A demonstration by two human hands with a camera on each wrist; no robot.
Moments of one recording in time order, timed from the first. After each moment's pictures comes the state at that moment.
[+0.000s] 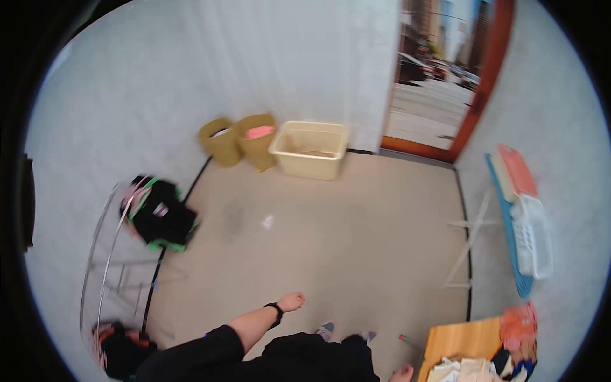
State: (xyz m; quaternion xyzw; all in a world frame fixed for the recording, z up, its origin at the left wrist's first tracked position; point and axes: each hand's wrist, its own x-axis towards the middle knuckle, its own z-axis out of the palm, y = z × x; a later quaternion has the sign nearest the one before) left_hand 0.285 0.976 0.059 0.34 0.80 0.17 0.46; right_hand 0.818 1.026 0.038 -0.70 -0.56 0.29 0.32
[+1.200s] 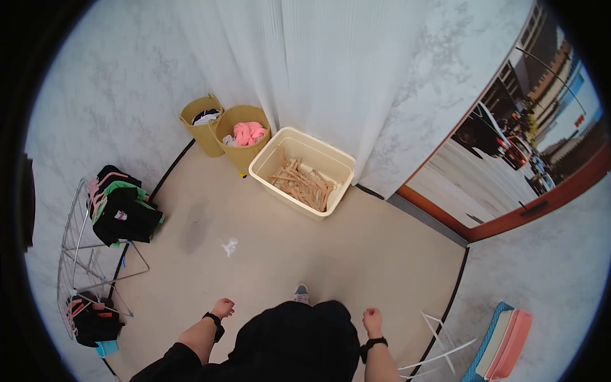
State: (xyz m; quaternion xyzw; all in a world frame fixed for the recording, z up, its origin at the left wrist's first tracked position) left_hand -0.009 1.251 0.047 -0.17 0.83 0.29 0.44; right_hand 0.281 1.746 0.017 -0.56 -0.66 0.50 -0.06
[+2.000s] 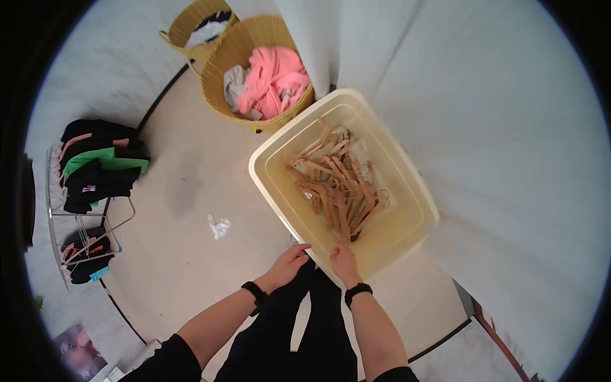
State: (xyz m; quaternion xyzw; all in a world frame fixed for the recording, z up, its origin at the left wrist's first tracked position) left_hand -0.429 1.646 -0.103 -0.08 0.73 0.54 0.41; right_hand -0.382 1.847 -0.193 -0.21 -0.84 0.42 -0.29
